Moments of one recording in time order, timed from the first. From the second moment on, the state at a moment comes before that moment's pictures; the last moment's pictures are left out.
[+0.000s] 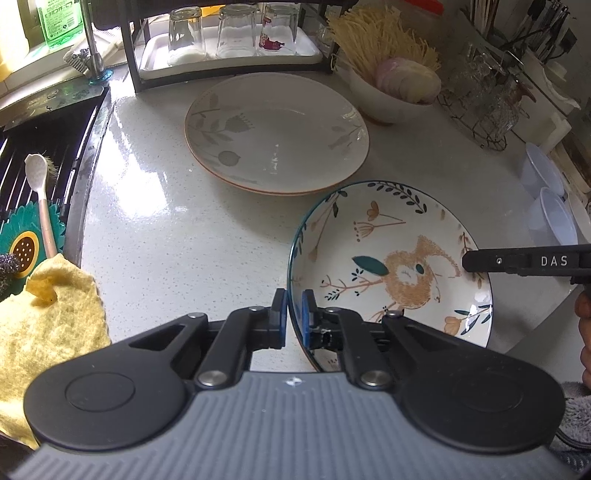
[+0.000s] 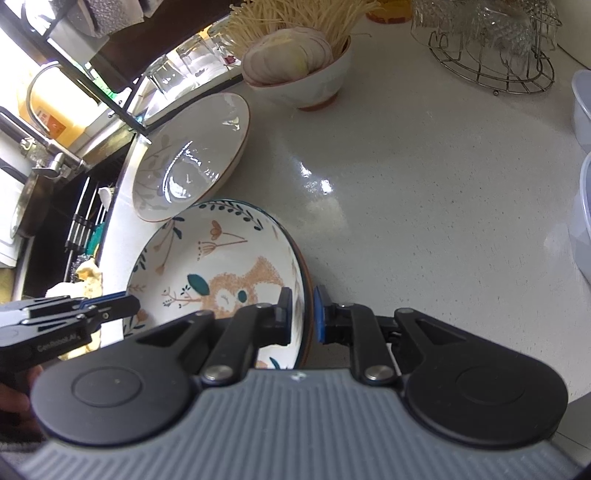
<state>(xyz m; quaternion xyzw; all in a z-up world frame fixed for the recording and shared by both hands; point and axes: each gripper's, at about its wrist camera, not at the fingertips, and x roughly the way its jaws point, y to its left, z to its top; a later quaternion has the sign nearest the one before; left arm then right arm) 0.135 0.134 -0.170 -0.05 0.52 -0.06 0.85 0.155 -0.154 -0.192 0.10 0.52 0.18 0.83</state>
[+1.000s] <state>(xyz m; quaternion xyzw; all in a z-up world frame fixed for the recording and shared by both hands) 0.108 0.073 -0.057 -0.02 0.43 -0.07 0.90 0.107 -0.178 -0.091 0.08 0.37 0.20 0.90</state>
